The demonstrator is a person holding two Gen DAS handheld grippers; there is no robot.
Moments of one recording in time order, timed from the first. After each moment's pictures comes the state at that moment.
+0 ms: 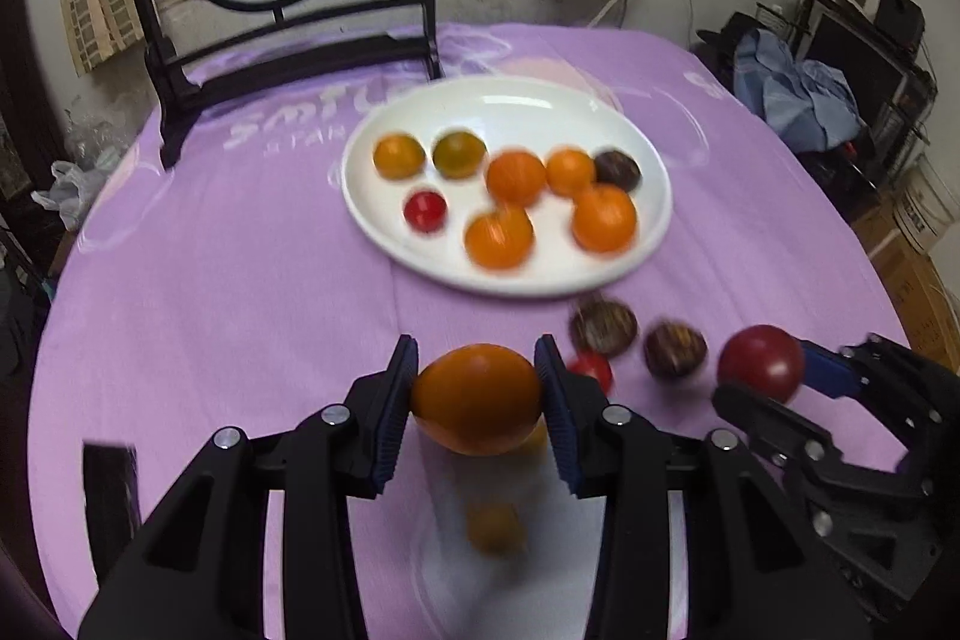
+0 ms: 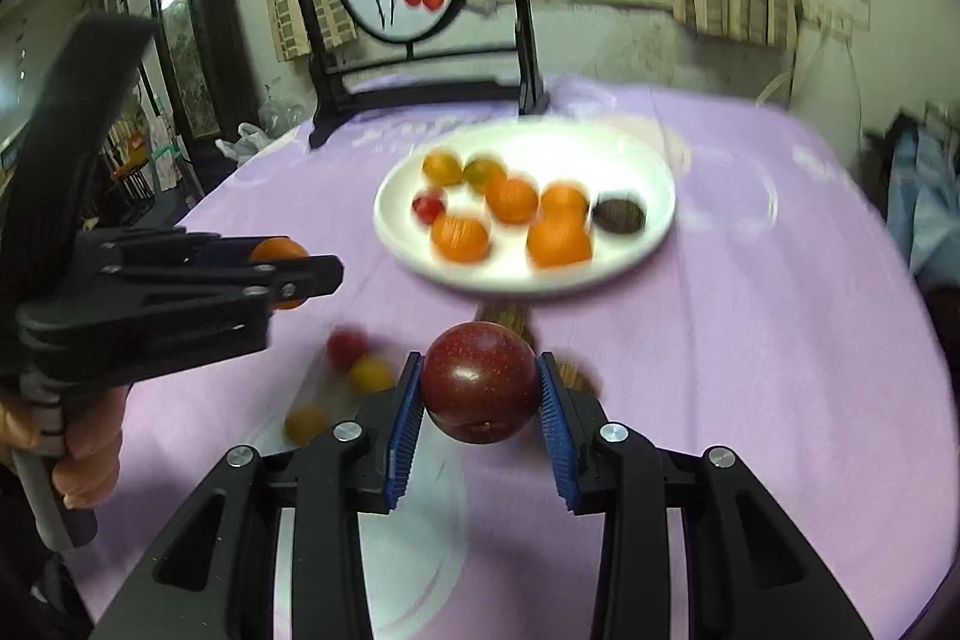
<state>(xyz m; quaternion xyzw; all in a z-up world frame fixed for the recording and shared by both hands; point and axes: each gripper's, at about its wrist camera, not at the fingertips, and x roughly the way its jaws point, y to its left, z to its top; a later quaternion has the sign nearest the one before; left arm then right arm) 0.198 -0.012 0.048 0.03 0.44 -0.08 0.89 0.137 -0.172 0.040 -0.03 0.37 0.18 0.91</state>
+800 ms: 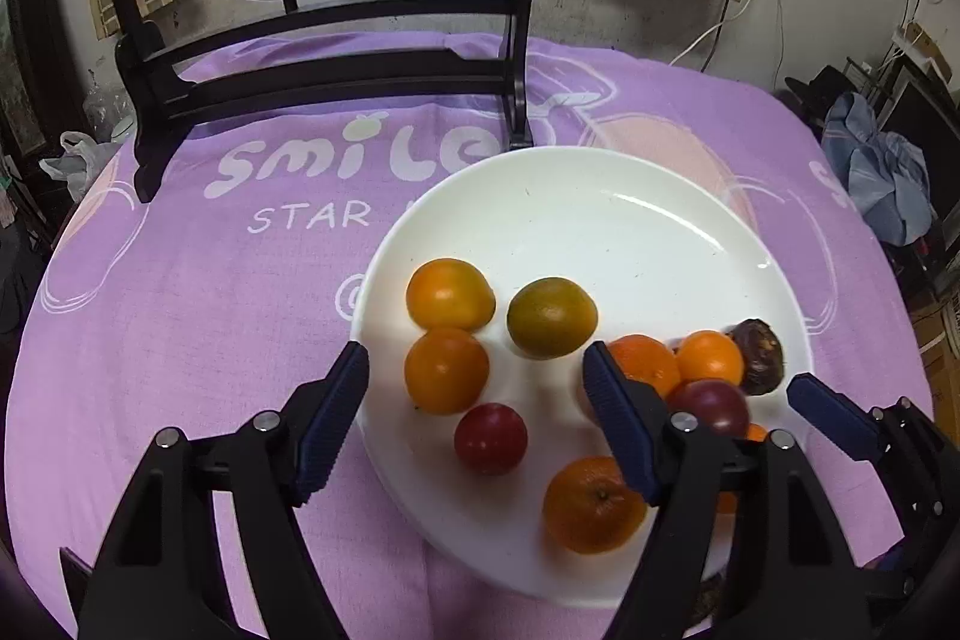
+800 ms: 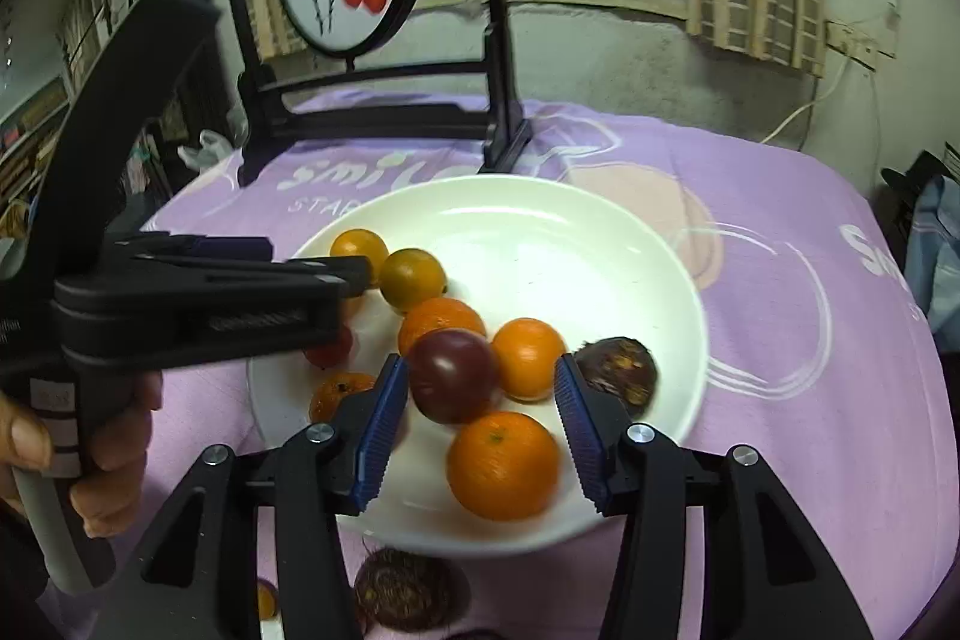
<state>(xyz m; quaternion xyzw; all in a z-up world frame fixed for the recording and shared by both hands) 0.346 0.002 0.023 -0.02 0.46 -0.01 0.89 0.271 -0.160 0.019 -0.04 0.37 0.17 0.91</state>
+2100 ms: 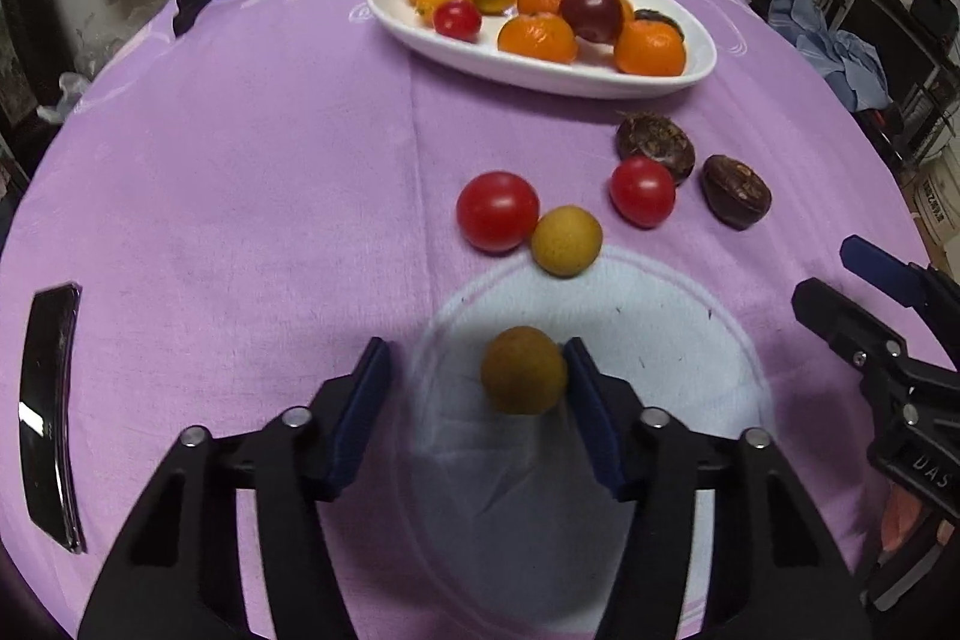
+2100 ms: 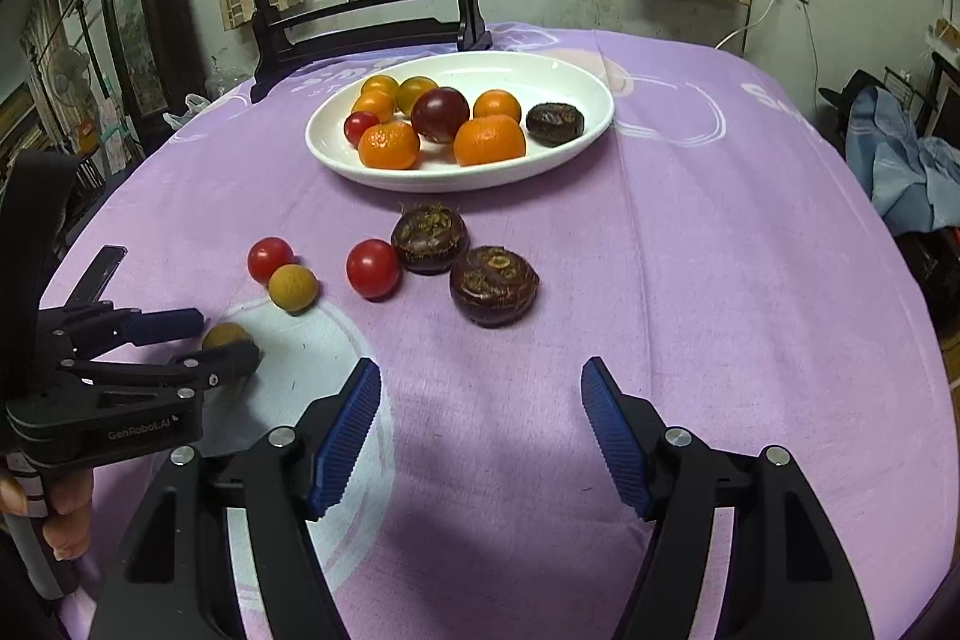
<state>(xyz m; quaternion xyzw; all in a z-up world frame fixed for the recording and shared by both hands) 0.143 0.000 -0.032 0.01 0.51 -0.06 0.86 0.114 -0.193 -0.010 -0.03 0.42 0.12 0.90</state>
